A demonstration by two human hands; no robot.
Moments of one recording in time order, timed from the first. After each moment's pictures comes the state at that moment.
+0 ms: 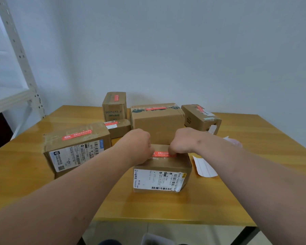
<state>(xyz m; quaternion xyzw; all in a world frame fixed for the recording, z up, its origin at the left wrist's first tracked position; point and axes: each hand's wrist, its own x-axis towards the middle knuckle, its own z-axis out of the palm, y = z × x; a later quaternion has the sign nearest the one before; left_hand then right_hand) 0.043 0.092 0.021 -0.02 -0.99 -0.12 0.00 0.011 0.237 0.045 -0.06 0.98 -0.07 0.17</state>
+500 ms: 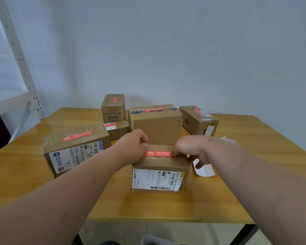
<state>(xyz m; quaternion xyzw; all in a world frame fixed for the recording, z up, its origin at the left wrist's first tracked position) 0.051 0.075 0.011 -0.01 -0.94 -0.33 0.00 0.027 0.257 0.040 0.02 0.91 -0.30 0.28</state>
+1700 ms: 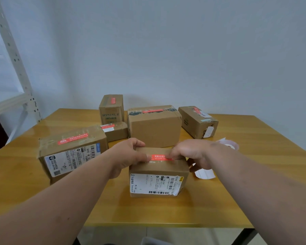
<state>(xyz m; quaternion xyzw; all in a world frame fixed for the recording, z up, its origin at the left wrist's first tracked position) 0.047 0.066 -0.002 0.07 -0.82 -0.55 -0.13 0.002 0.270 0.012 0.01 0.88 -0.36 0.30</state>
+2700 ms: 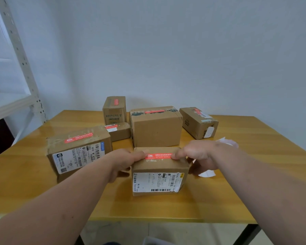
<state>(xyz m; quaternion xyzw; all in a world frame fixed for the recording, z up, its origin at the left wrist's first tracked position) 0.056 0.055 -0.016 0.16 -0.81 -0.54 -0.17 0.012 0.283 0.014 0.03 0.86 -0.40 0.31</state>
